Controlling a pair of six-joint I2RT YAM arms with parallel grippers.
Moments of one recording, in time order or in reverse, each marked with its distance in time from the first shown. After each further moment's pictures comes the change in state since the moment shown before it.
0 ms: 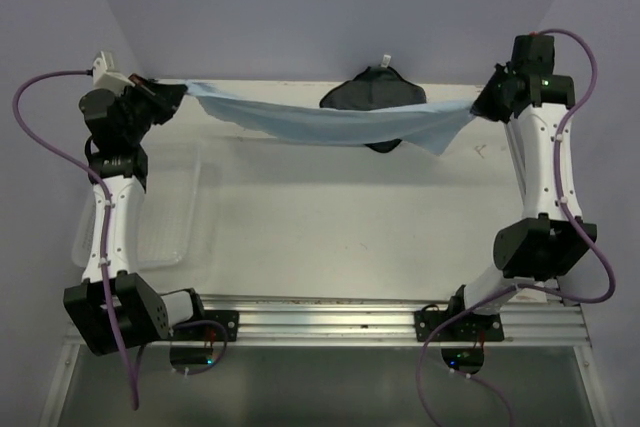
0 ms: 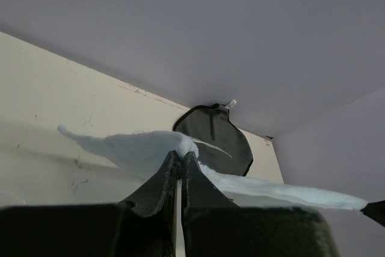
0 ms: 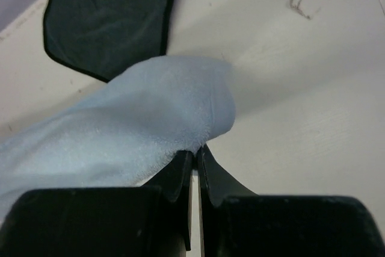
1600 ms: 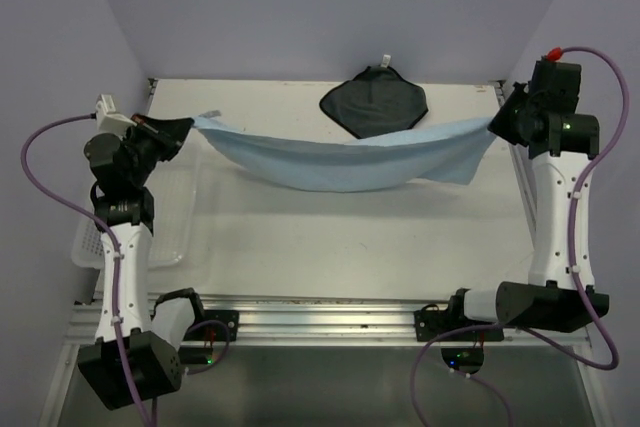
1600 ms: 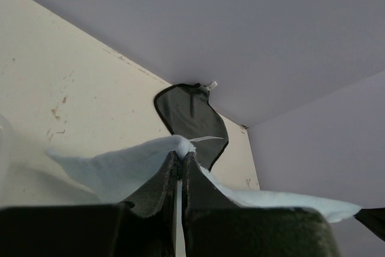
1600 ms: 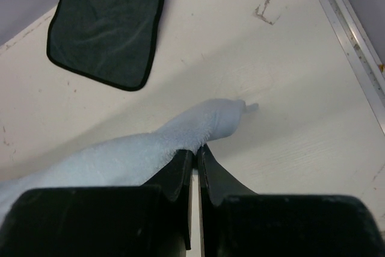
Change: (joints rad) left arm 0.025 -0.272 -0.289 -0.020 0.031 -0.121; right arm -0.019 -0.309 -0.212 0.010 0.066 -0.045
